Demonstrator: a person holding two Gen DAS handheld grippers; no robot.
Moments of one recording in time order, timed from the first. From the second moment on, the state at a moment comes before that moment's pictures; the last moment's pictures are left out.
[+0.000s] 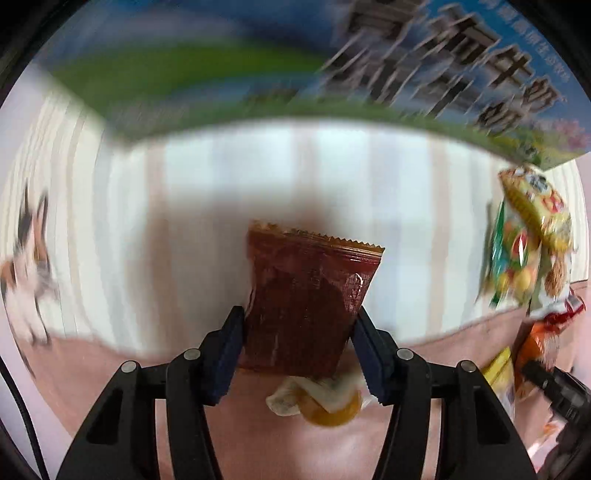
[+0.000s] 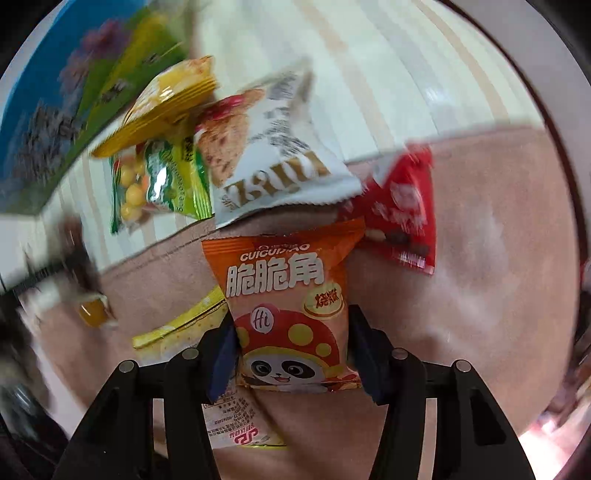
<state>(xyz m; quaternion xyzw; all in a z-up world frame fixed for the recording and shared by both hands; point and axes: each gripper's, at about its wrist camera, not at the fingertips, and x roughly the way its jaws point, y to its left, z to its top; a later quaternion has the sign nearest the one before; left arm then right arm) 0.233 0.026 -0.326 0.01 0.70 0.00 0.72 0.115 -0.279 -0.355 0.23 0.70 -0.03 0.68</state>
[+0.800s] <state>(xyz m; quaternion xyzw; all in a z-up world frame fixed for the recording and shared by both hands) 0.198 0.061 -0.290 -0.05 0.68 -0.02 0.73 0.128 -0.240 -0.318 0.17 0.68 -0.01 0.71</state>
